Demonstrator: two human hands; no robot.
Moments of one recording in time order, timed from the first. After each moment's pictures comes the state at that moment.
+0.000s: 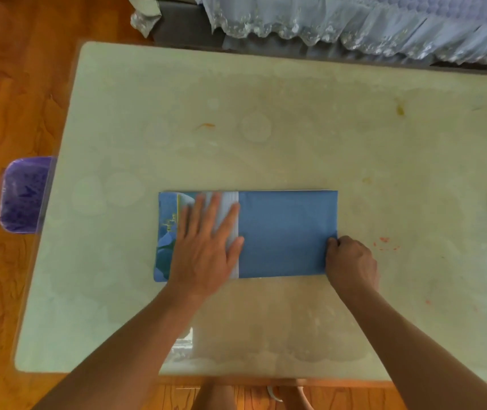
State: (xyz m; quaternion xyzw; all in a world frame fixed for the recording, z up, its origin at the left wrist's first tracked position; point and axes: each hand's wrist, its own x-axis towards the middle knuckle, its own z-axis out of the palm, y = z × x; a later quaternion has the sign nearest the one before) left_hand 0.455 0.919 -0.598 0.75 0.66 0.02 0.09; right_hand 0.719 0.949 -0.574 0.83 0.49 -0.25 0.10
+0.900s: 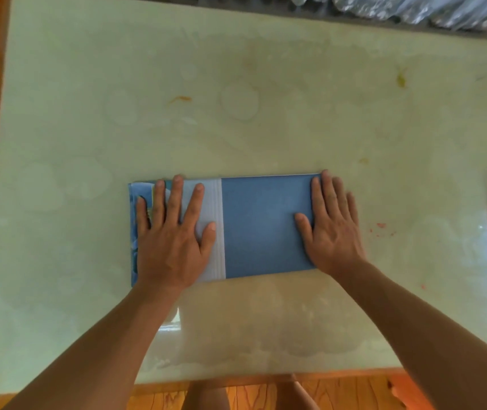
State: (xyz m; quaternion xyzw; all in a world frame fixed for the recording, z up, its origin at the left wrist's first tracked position) left_hand 0.439 0.924 -0.633 0.70 0.71 -0.02 0.07; right_hand 0.733 0.967 -0.625 0.66 0.73 -0.14 0.10
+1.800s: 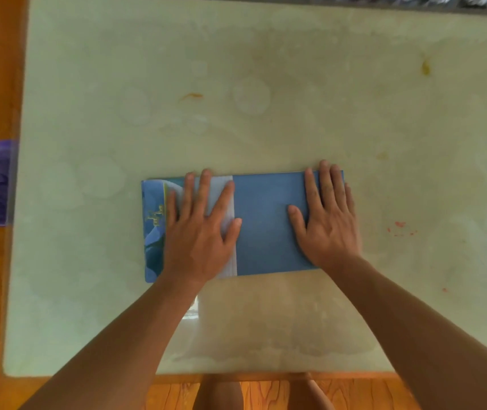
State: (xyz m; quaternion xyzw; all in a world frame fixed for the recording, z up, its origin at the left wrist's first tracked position) left_hand 0.456 0.934 -0.634 0.73 0.68 -0.02 0.07; right_hand 0.702 0.976 -0.628 0.65 0.74 -0.14 0.05
